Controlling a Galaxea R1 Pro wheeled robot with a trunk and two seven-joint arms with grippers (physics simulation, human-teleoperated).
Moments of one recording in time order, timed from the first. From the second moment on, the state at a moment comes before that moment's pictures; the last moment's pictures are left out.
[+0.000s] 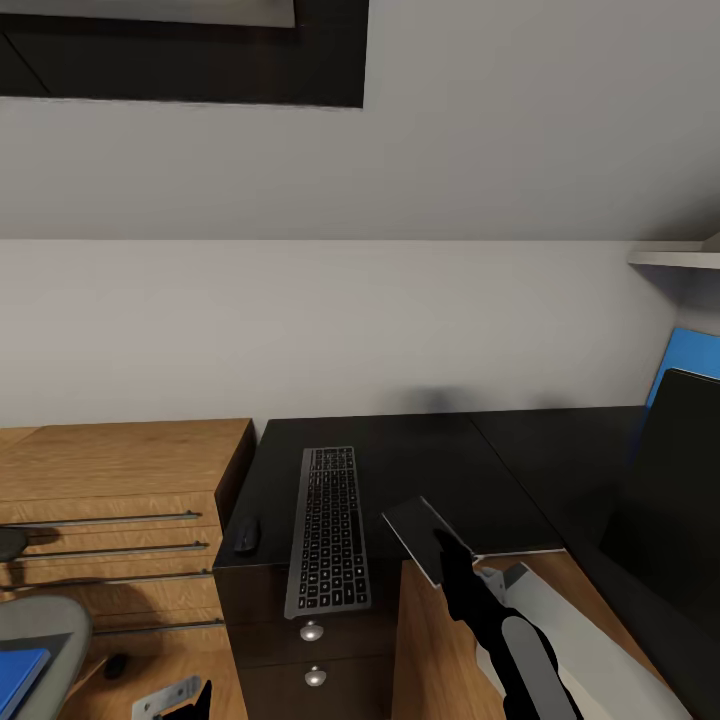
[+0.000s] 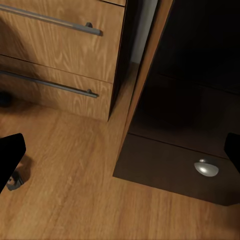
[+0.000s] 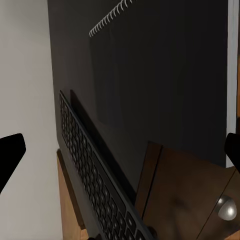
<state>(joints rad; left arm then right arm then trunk) 0.03 0.30 -0.47 -1.07 0.73 -0.20 0.38 -0.17 0.15 -0.01 -1.34 -1.36 0.18 -0.38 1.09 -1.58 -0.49</state>
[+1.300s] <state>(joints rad) 0.03 0.29 -0.47 -1.07 0.73 -0.19 0.38 -0.18 0.15 -0.01 -1.29 -1.35 0.18 -0.37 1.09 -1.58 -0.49</state>
